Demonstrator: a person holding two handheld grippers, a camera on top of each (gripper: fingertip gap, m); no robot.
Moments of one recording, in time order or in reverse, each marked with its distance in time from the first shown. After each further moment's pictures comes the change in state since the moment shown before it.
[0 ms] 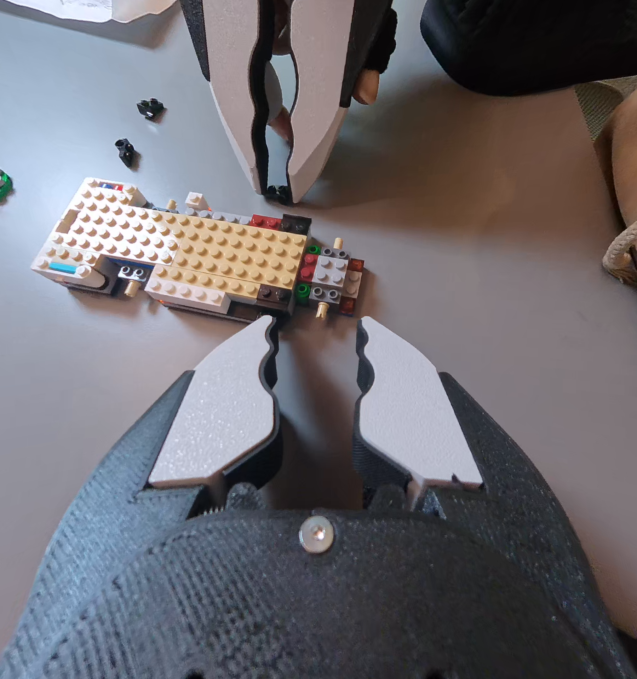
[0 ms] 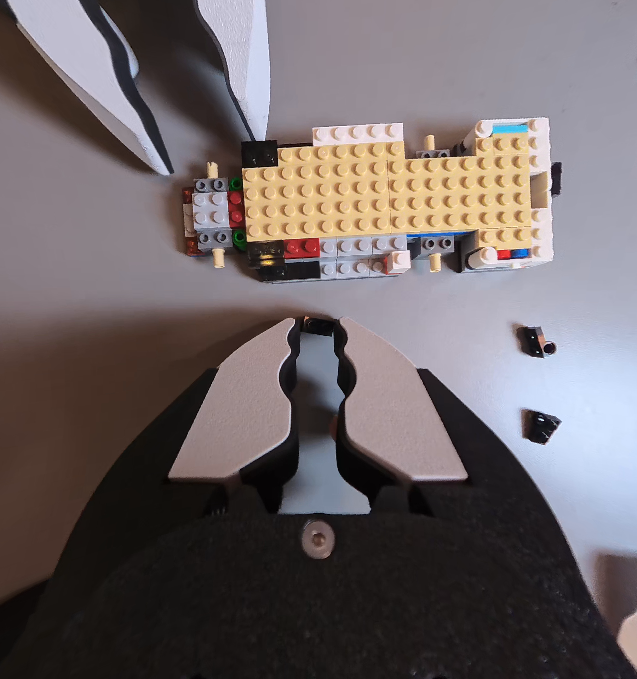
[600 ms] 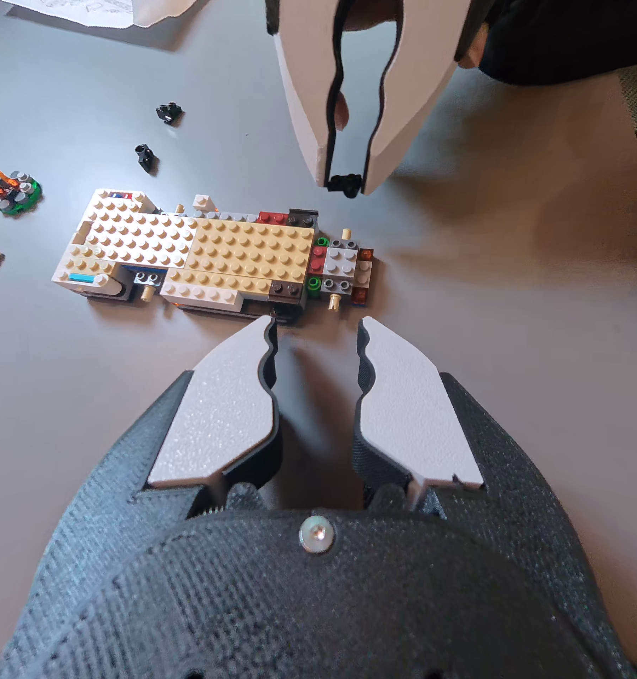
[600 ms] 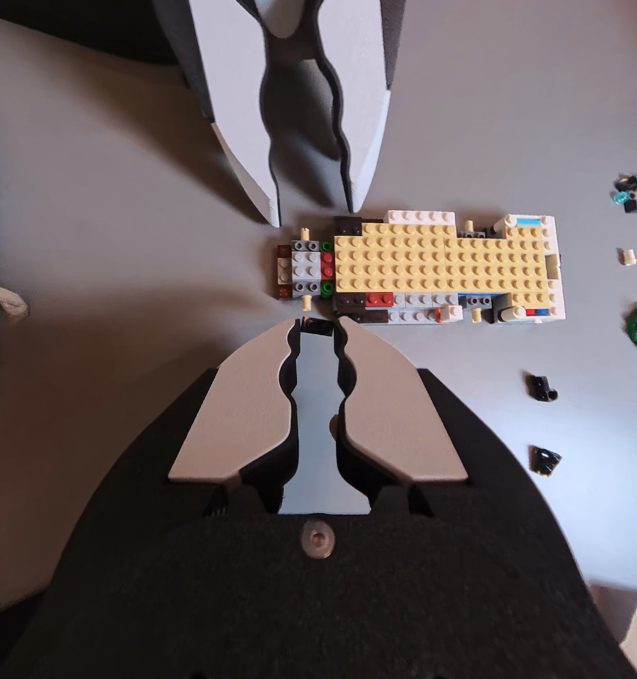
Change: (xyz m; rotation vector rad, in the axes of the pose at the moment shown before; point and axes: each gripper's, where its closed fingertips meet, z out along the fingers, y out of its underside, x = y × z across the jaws) left arm -0.006 -0.002 0.004 -0.018 -0.064 0.023; right arm -0.036 -0.023 -0.017 0.136 -0.001 -0.145
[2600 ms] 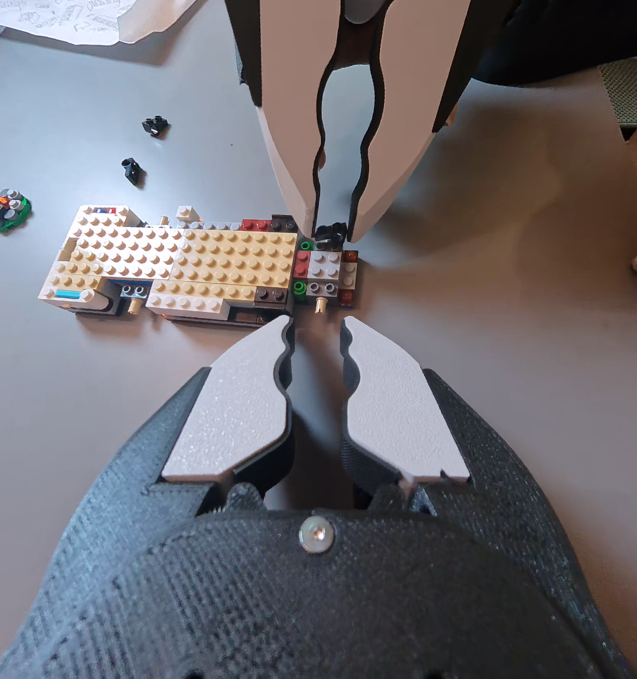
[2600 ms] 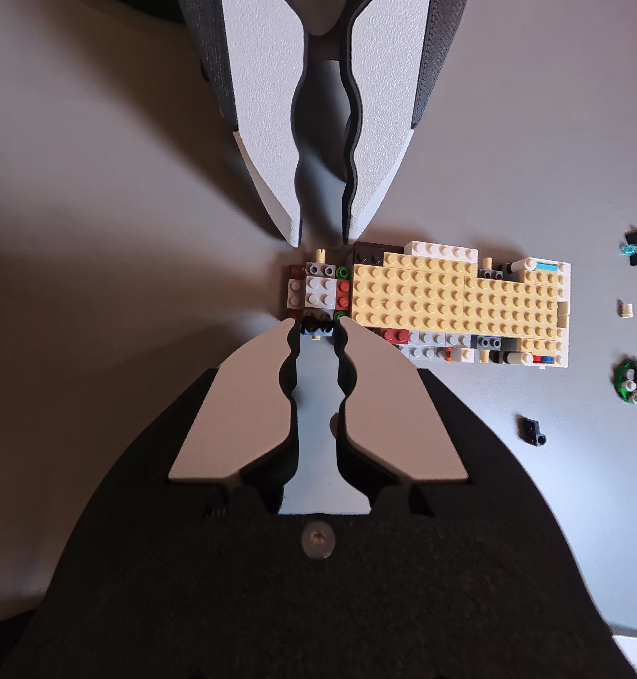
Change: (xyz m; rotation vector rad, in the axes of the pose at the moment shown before) left arm 0.007 -0.003 0.003 0.012 0.007 0.032; right arm -0.005 -0.005 0.018 -0.063 0.013 -0.133
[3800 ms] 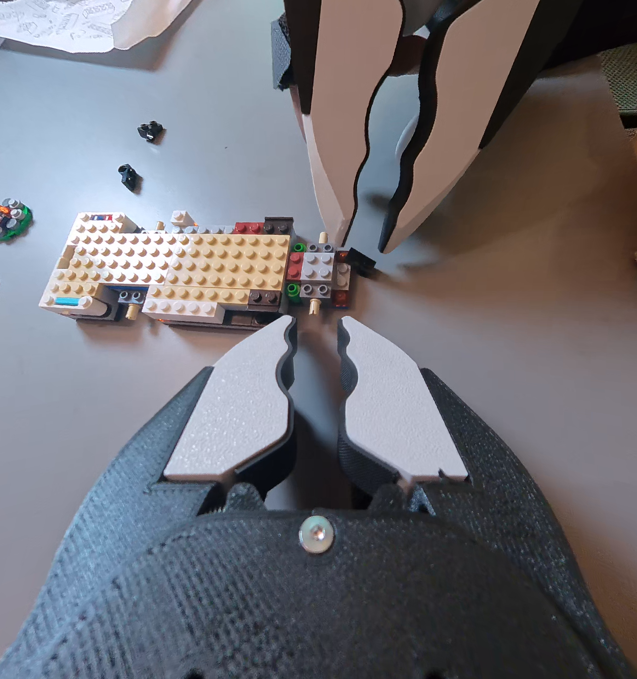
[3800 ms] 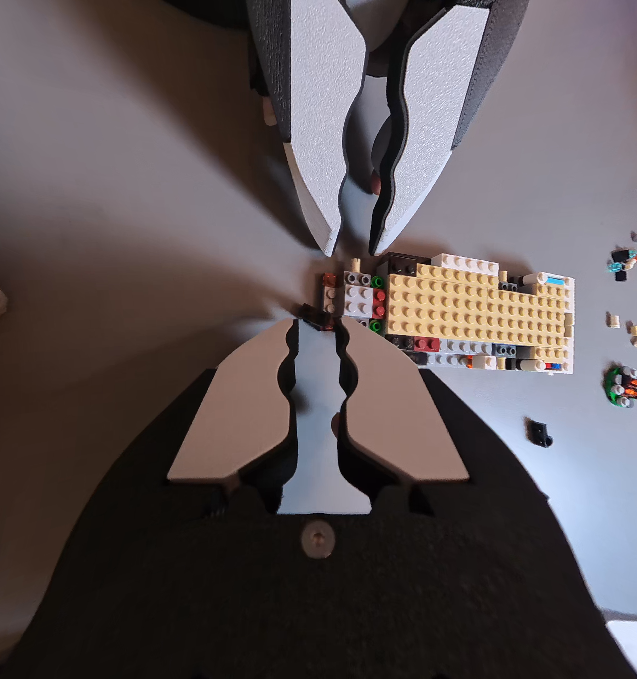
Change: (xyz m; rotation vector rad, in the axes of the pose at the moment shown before) left arm 0.003 0.000 0.000 -0.007 -0.007 0.029; right arm -0.020 -0.004 0.002 0.018 0.070 -0.051
